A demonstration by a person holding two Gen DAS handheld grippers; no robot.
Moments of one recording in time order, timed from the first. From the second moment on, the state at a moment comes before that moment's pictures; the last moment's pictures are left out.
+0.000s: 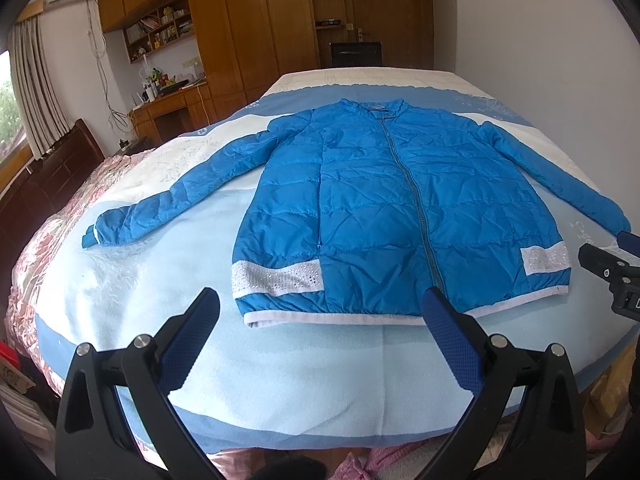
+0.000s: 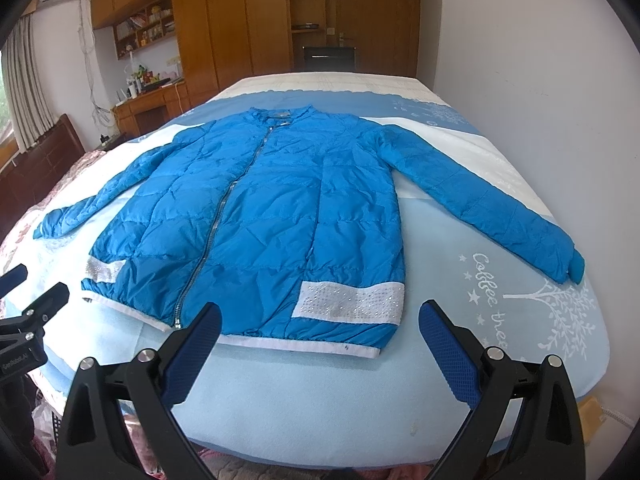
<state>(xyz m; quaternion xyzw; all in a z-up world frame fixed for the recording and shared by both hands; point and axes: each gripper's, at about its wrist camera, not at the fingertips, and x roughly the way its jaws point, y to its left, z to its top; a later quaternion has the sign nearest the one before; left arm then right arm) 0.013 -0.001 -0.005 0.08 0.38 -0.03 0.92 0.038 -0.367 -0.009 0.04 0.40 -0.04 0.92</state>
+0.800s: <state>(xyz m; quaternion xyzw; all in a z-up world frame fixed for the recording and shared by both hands) 0.239 -0.170 -0.021 0.07 0.45 -0.17 0.88 0.085 -0.694 -0.050 0.24 0.42 -0.26 0.83</state>
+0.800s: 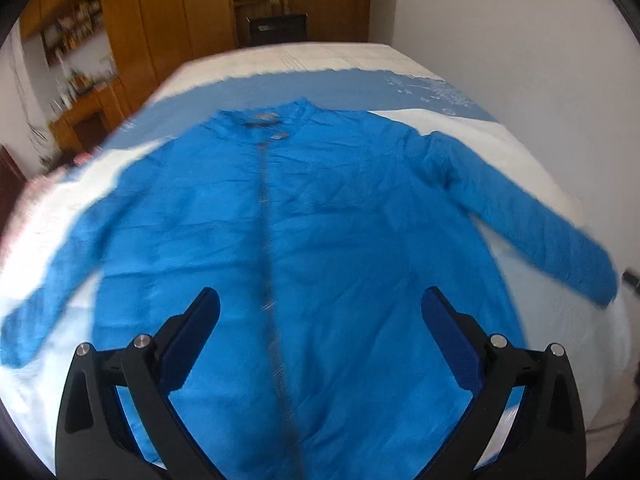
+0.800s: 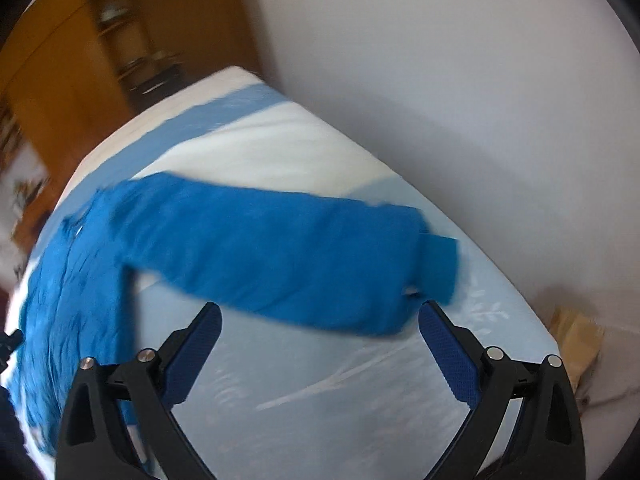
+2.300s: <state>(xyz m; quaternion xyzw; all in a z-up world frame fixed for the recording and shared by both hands) 0.376 -0.139 -0.061 -0.03 0.50 -0.16 0.85 0.402 -0.516 -0.026 0.21 0.46 0.14 0.85</state>
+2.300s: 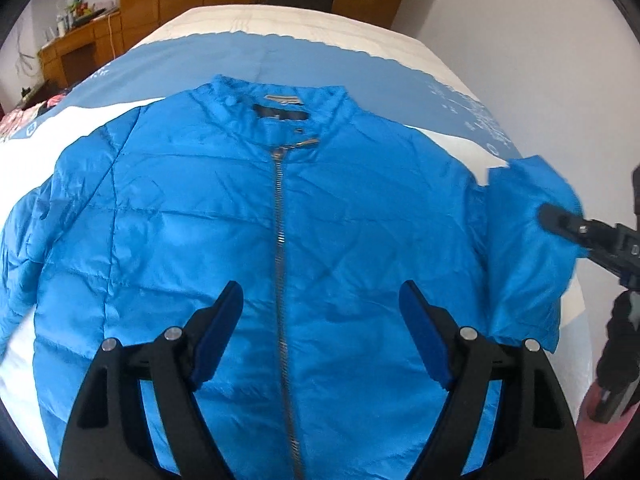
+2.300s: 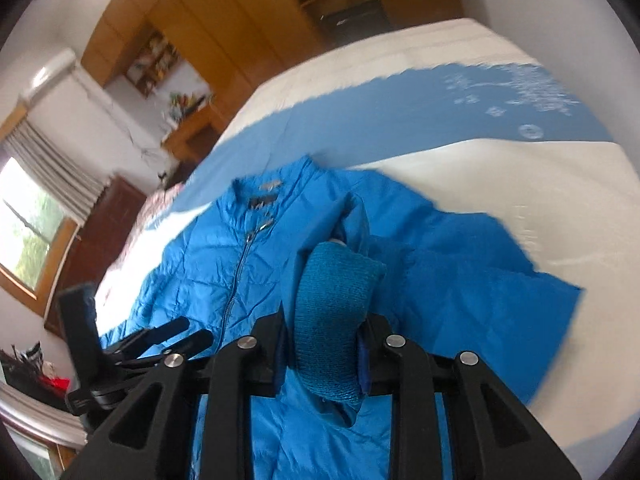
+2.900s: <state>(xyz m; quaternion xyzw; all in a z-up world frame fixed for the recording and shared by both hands) 0.404 -0.155 -0.094 -0.07 0.56 -0.17 0.81 0.353 -0.597 -0.015 0.25 0.43 0.15 0.85</state>
